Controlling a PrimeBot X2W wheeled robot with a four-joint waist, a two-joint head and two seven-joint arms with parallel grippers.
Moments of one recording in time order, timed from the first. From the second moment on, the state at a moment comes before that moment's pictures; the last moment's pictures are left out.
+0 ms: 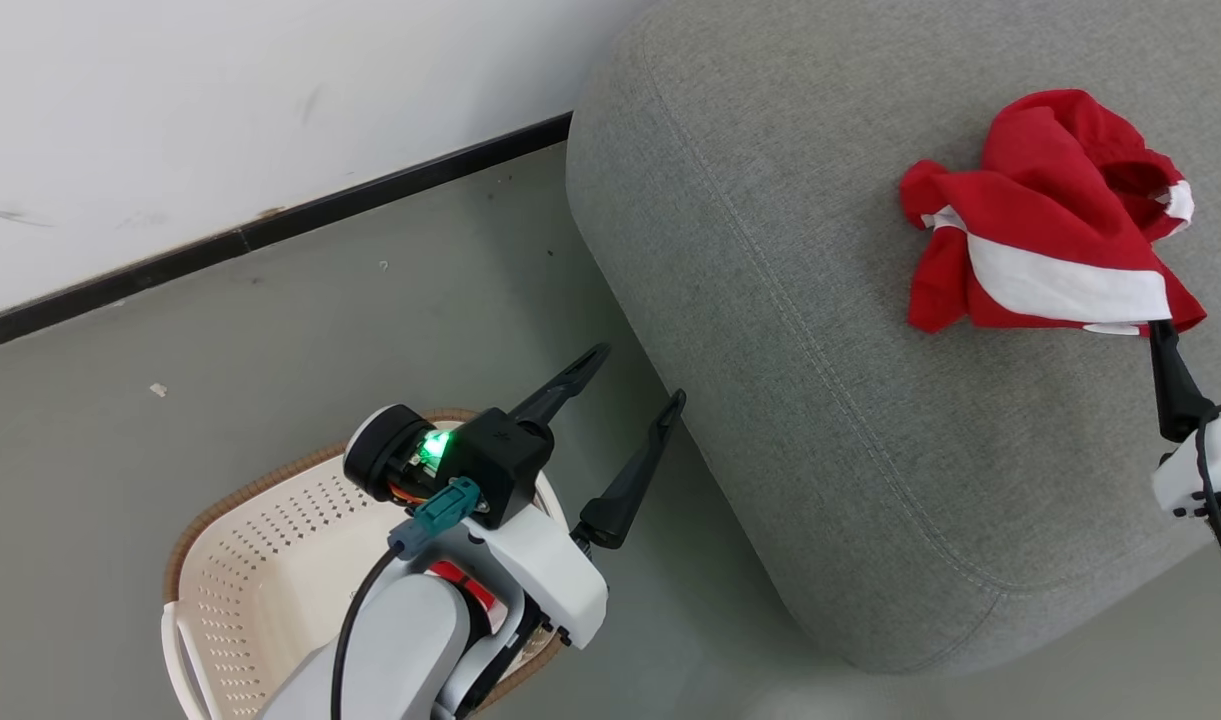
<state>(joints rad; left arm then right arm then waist) -0.44 0.11 -0.63 0.02 -0.39 0.00 0.00 -0.46 -0.31 -0.05 0.61 0.20 0.13 -0.25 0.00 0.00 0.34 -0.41</state>
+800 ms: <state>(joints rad) -0.34 0.13 -0.52 0.05 -0.44 0.05 -0.11 -0.33 -0.31 -0.07 0.33 0.16 0.13 -0.25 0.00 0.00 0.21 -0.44</state>
